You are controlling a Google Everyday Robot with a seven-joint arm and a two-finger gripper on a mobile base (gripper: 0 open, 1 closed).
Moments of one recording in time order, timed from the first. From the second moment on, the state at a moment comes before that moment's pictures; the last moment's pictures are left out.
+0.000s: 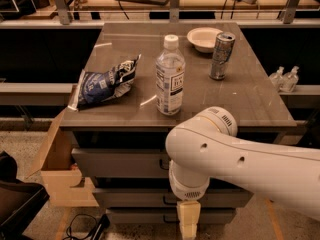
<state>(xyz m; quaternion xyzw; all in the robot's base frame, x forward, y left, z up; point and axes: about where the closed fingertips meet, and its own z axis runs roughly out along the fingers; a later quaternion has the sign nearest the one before) 0.375 -0.054 0.671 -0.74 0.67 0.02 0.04</state>
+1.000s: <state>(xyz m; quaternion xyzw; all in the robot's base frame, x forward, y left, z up) 0.401 -0.040 0.648 -0.76 0.64 0.02 0.03</state>
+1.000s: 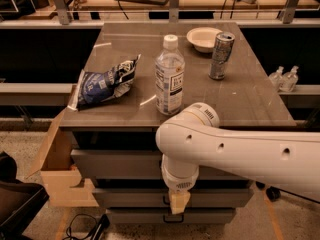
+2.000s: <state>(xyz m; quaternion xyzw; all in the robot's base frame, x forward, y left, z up) 0.407 -0.040 0.644 -0.76 0.64 0.02 0.03</state>
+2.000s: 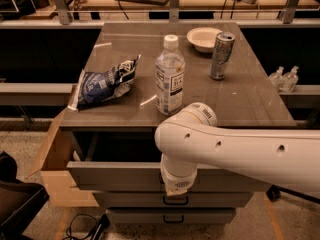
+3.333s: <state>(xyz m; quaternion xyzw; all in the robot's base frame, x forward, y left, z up) 0.400 -0.039 0.653 -0.76 0.65 0.01 0.03</state>
